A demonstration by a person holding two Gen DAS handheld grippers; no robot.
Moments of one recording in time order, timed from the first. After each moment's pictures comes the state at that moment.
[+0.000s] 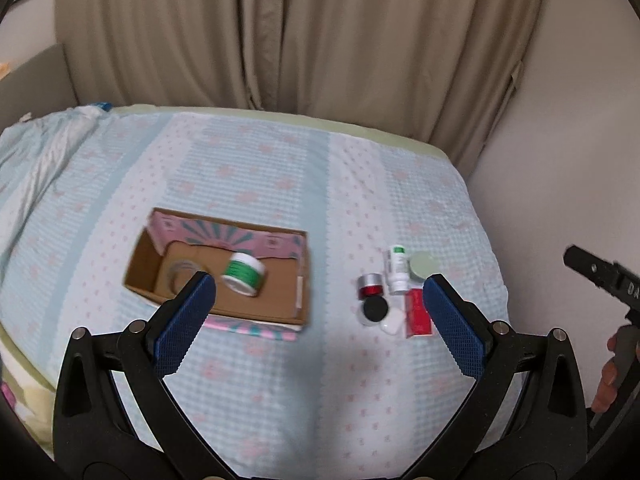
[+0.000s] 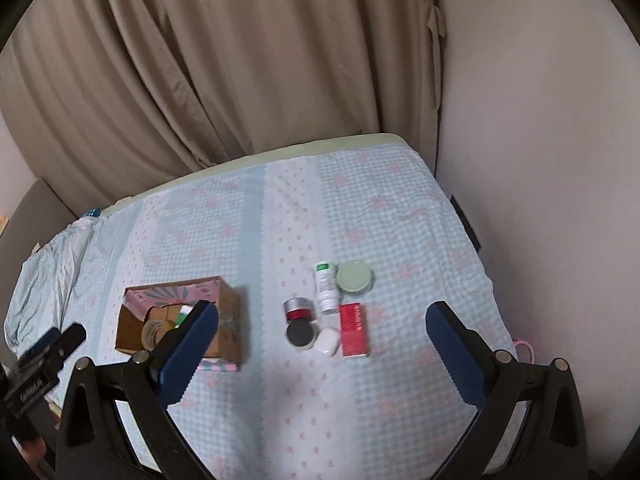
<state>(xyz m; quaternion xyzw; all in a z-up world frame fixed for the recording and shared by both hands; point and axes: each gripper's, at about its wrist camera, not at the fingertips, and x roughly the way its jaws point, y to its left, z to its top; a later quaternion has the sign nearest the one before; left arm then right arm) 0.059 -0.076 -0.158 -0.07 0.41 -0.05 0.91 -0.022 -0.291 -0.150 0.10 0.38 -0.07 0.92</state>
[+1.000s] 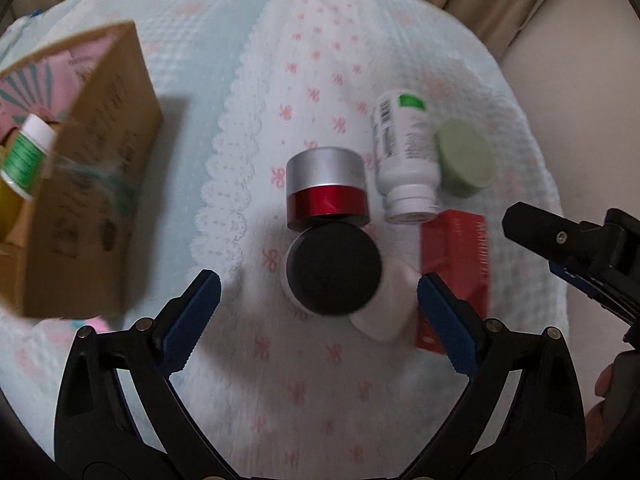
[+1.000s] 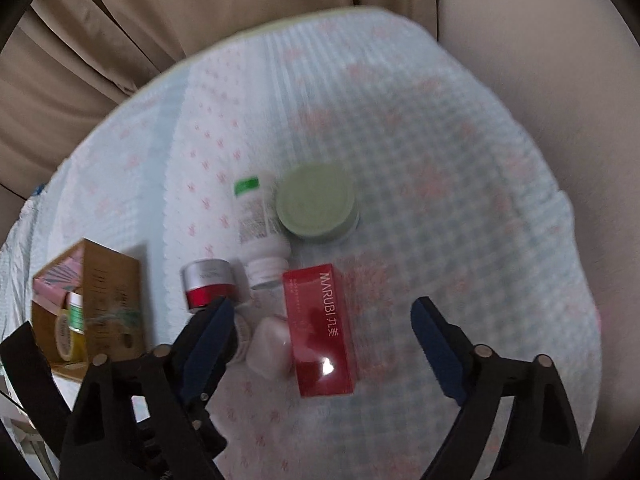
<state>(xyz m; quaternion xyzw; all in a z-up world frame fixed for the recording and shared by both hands) 0.187 -0.214 -0.468 -0.09 0.56 -0.07 0.82 0.121 -0.351 -0.394 0.14 0.52 -0.09 0.84</state>
